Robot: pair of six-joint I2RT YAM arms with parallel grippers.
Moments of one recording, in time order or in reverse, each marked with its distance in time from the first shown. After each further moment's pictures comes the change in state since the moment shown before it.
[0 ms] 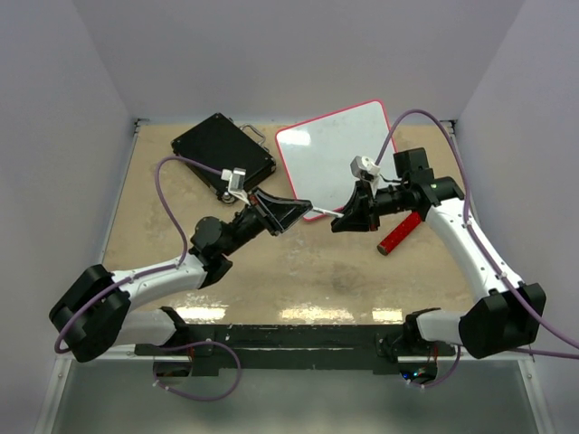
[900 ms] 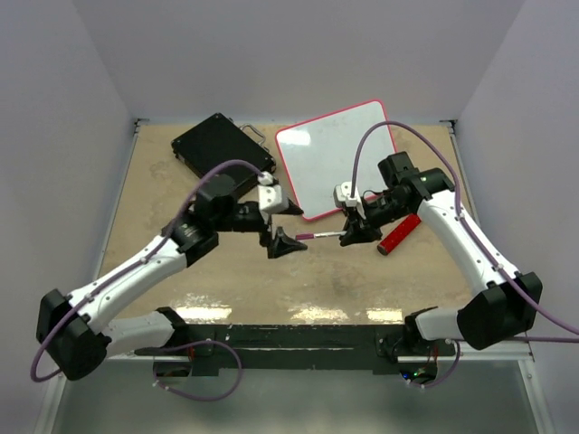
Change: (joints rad) left arm 0.104 -0.168 0.381 -1.091 0.535 1.065; right arm 0.072 0.064 0.092 -0.352 0.364 -0.449
